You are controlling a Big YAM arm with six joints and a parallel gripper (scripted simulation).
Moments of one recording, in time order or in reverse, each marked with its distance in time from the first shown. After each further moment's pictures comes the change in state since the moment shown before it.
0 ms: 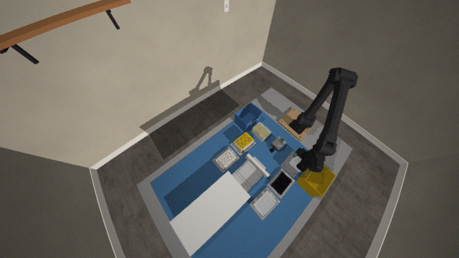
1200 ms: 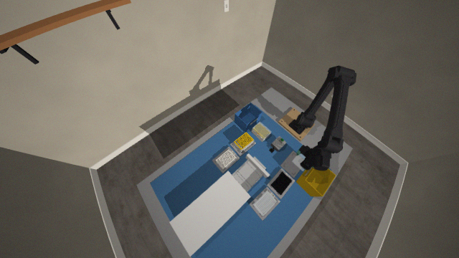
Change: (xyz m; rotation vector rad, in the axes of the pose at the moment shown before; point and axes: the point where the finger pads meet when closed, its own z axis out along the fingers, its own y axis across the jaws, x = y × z) arm 0.000 0.000 -0.043 0.000 0.000 0.003
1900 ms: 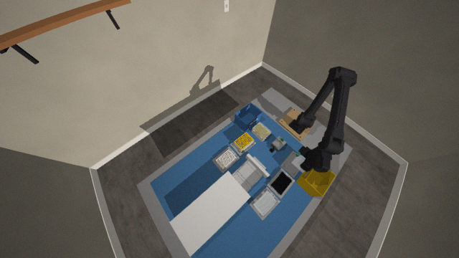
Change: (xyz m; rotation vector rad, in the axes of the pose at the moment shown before) arm -0.016 0.001 -0.013 -0.004 -0.007 0.004
